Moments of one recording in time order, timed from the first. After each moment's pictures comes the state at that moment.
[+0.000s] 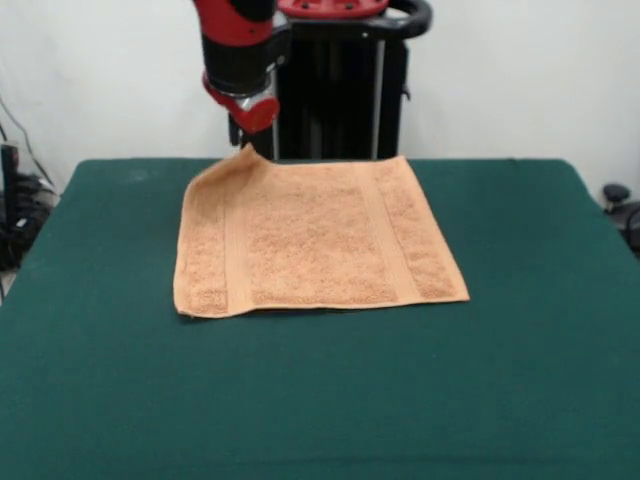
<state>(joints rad) -0.51 -0.61 -0.06 2.00 -0.43 0.41 2.49</state>
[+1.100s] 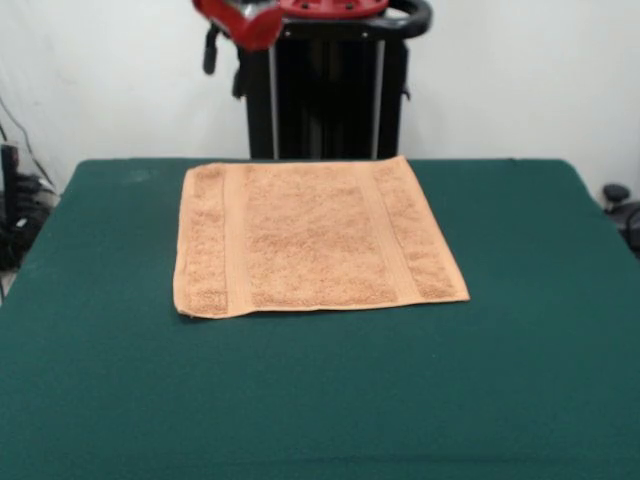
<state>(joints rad) -0.41 -1.01 -0.05 2.05 -0.48 0.56 2.49</state>
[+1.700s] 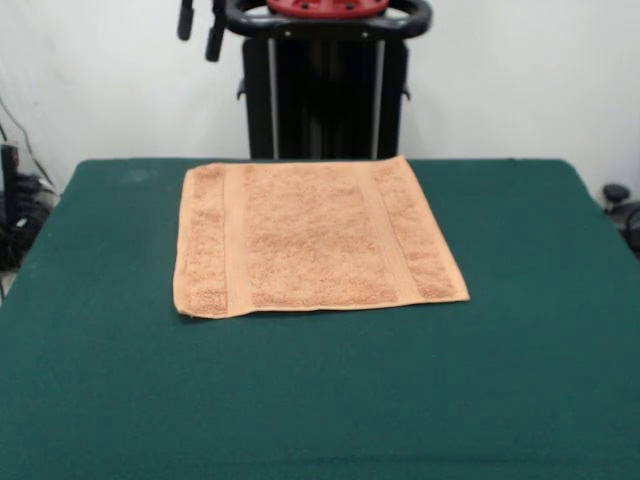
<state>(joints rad) -0.43 -1.12 -0.04 2.06 -0.45 0.50 2.49</state>
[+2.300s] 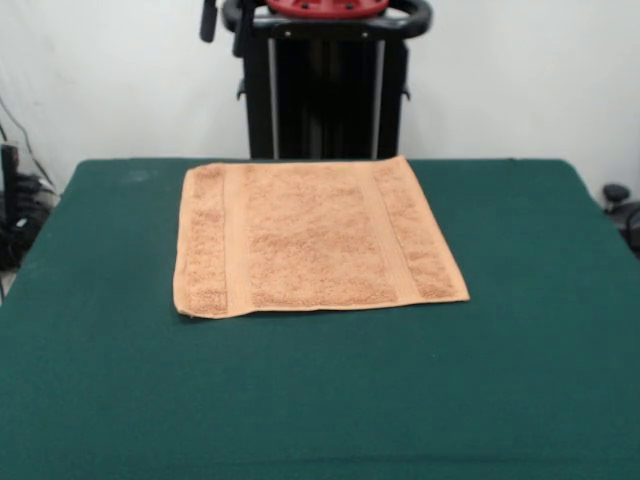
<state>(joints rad) -0.43 -1.19 0.04 2.07 -0.37 0.45 2.49</state>
